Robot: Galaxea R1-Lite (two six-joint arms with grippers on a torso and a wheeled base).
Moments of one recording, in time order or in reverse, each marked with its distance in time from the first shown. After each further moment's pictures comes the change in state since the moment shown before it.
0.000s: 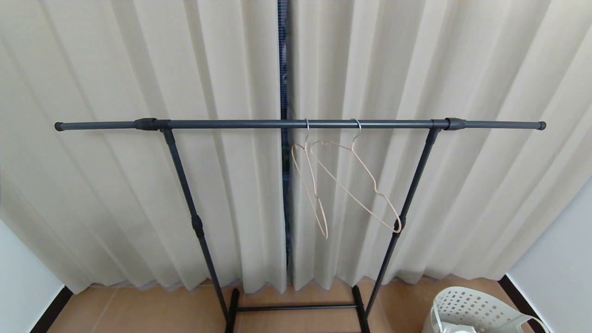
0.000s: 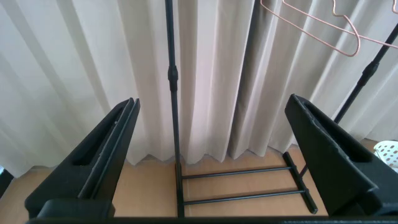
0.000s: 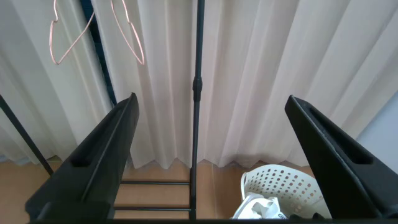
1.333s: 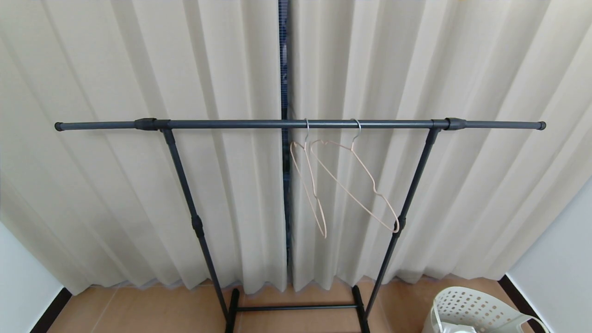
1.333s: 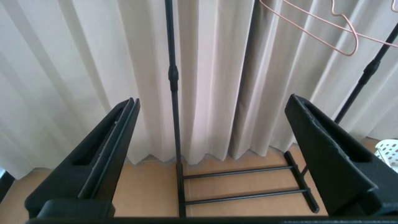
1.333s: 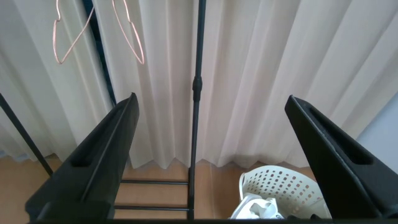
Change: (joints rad) left arm 0.001 0.000 0.000 0.001 -0.003 0.009; right arm 0.000 0.000 0.000 0.001 0.007 -0.016
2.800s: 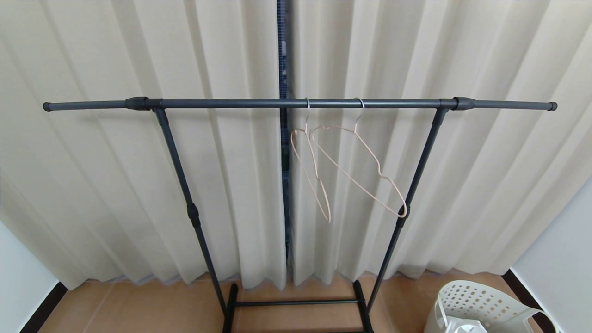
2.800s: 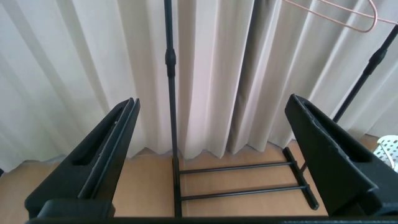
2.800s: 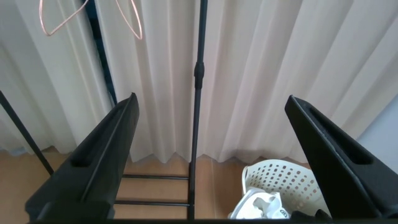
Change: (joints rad) left arm -0.001 0.000 -0.001 0.000 0.001 -0.021; right arm 0.000 0.000 0.000 0.000 0.003 -0.001
